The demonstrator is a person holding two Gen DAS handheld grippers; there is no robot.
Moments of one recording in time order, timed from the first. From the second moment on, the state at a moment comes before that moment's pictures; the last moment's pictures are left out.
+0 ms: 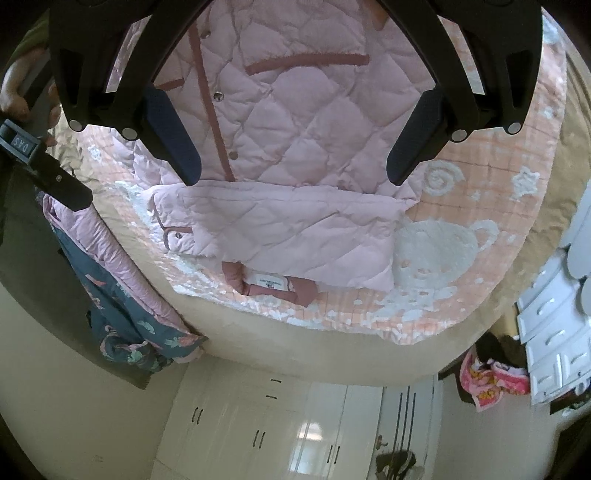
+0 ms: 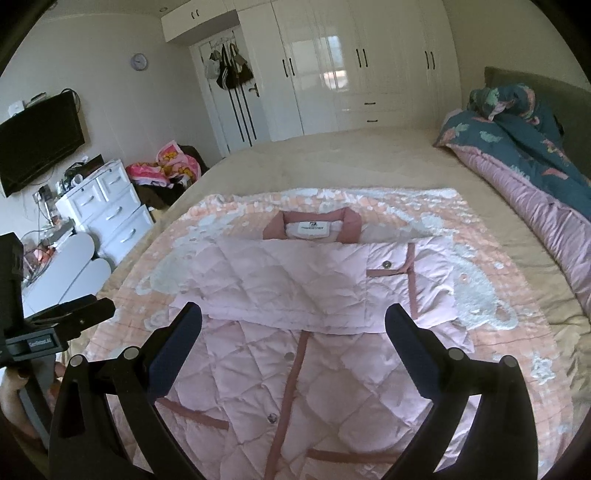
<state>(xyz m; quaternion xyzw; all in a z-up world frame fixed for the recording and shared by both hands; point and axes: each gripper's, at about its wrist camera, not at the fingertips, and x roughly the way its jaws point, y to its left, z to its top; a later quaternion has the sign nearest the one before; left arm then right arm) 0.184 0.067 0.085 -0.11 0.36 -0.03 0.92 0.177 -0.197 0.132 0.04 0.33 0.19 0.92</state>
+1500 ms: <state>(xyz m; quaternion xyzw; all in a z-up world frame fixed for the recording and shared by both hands) 0.097 0.040 0.068 -0.10 0.34 -0.04 0.93 0.085 -0.242 0.123 0.02 0.30 0.18 0.94</state>
